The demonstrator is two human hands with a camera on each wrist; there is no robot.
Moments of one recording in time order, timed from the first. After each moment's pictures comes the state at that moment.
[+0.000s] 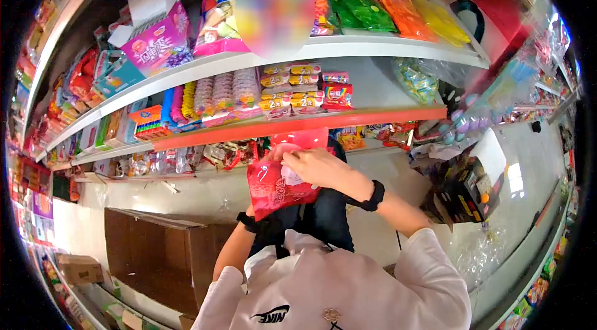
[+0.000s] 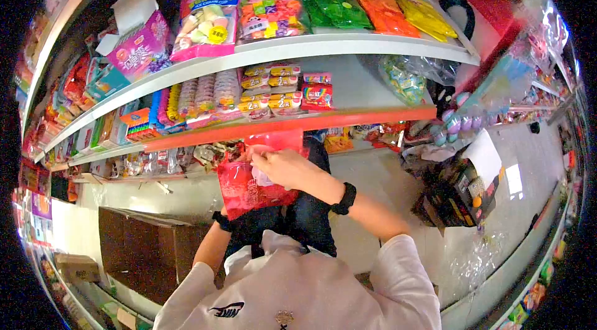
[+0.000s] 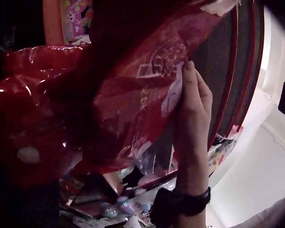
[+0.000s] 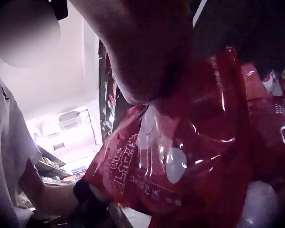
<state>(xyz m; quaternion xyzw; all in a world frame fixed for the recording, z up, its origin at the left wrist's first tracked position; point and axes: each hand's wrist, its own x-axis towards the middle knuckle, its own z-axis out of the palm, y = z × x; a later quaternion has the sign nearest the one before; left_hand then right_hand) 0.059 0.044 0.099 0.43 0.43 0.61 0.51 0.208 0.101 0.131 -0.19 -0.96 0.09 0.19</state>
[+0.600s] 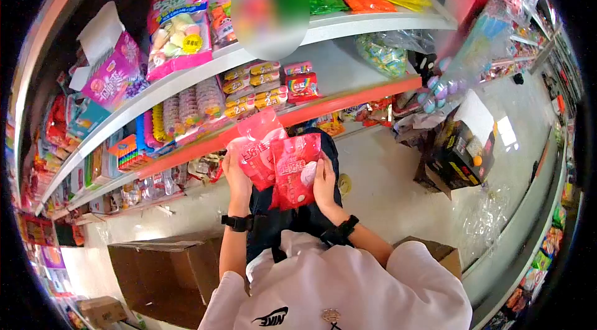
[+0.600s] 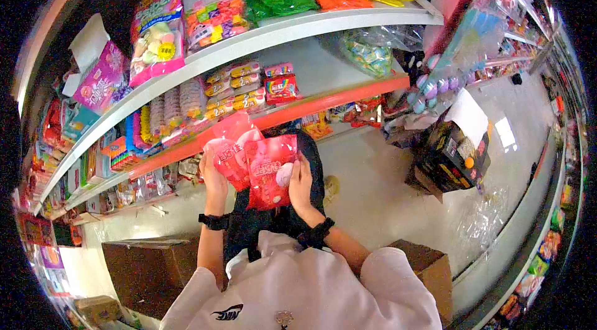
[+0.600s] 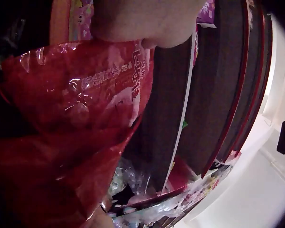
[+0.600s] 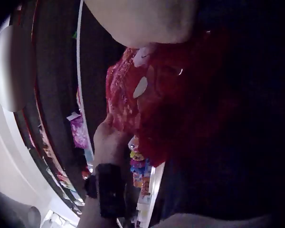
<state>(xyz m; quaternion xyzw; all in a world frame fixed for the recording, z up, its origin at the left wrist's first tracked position) 0.044 0.082 0.059 0.24 0.42 0.73 0.49 0.233 0.044 -0.019 -0.59 -0.44 0.35 0.59</state>
